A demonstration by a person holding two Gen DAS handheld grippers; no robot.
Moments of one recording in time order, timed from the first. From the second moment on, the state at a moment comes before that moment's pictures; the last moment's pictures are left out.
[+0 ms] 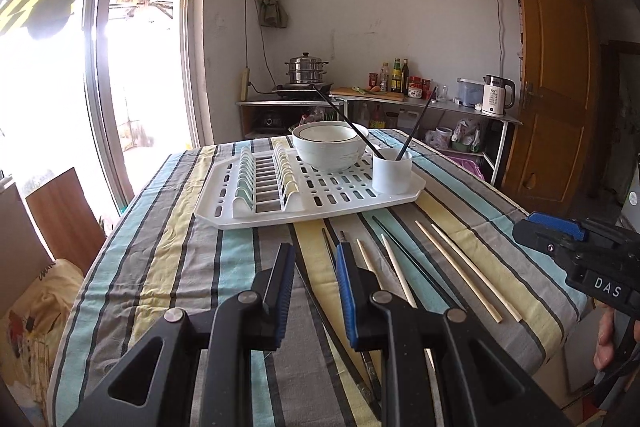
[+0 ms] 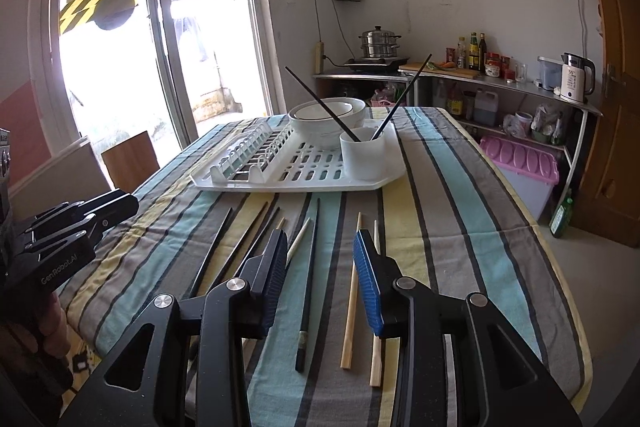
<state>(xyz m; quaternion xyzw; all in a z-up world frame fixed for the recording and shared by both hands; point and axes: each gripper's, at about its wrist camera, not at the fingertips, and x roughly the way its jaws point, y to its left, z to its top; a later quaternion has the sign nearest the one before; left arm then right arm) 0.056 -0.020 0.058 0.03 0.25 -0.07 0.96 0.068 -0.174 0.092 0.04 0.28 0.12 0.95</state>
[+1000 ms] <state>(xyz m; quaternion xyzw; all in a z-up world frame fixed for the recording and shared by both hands) 0.093 -0.016 0.018 0.02 0.32 -0.07 0.95 0.086 -0.171 0.070 0.02 0.32 0.11 0.94</state>
